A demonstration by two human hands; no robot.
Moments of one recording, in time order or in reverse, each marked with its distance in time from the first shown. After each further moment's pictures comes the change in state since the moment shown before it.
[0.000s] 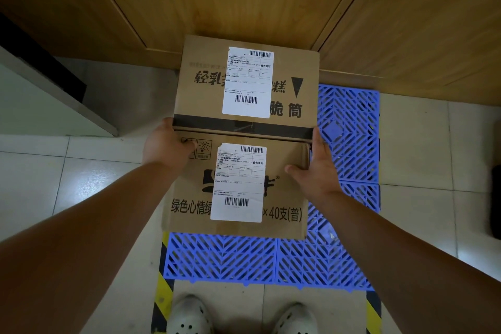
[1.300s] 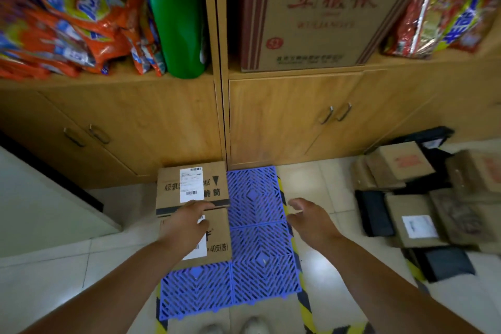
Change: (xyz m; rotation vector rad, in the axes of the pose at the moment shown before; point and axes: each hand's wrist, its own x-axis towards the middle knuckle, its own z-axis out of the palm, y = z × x) left_hand -0.323 0.260 -0.171 0.231 -0.288 0.433; right_hand -0.287 -0.062 -0.365 0.019 -0.042 0.050
